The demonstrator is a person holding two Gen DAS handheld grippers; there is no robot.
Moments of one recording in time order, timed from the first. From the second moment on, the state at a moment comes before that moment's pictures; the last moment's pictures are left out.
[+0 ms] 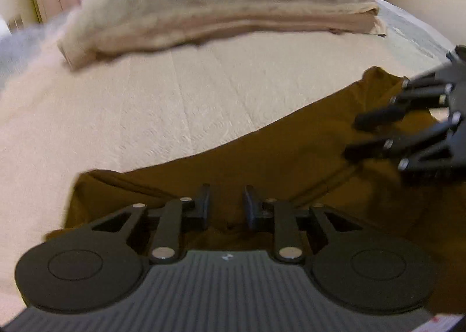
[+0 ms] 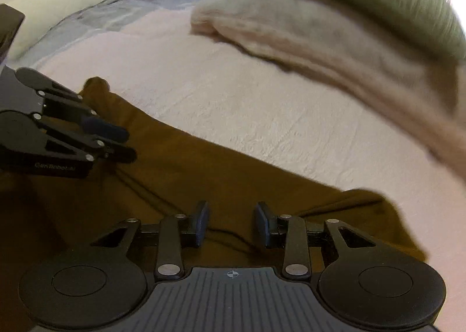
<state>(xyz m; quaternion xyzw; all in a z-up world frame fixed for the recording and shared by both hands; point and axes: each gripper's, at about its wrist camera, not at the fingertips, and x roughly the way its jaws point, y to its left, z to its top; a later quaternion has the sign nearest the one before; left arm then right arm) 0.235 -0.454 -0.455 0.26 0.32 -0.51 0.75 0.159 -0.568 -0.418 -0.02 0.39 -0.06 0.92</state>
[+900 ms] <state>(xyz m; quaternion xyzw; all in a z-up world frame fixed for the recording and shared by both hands) 0.042 -0.154 -0.386 0.29 0.50 -0.37 0.73 -0.192 -0.467 -0.353 0.12 0.56 -0.10 0.81</state>
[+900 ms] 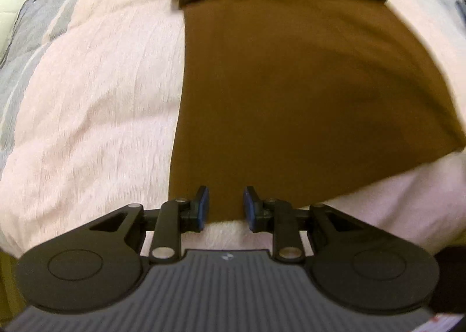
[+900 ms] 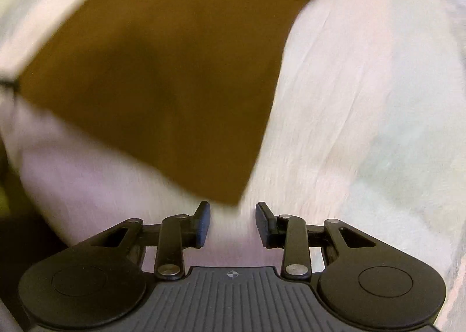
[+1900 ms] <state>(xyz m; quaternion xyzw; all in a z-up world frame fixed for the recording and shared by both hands) 0.026 -0.180 -0.321 0.27 0.55 -0.33 0.72 -0.179 -0.396 -0.281 0.22 0.53 -0.16 0.80</state>
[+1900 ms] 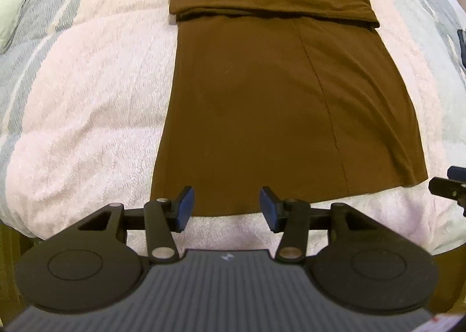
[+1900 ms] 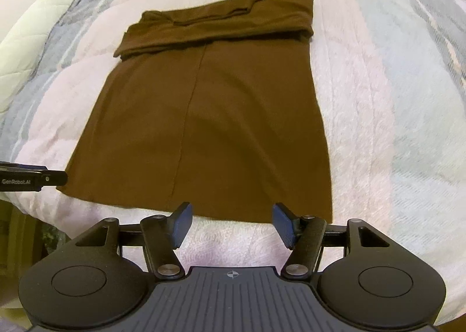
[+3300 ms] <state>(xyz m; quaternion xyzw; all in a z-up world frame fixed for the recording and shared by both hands) 0.128 -0.095 -0.436 0.10 0.59 -0.41 0.69 -0.251 -0.560 -0.435 0.51 0.40 -0.06 0.76</state>
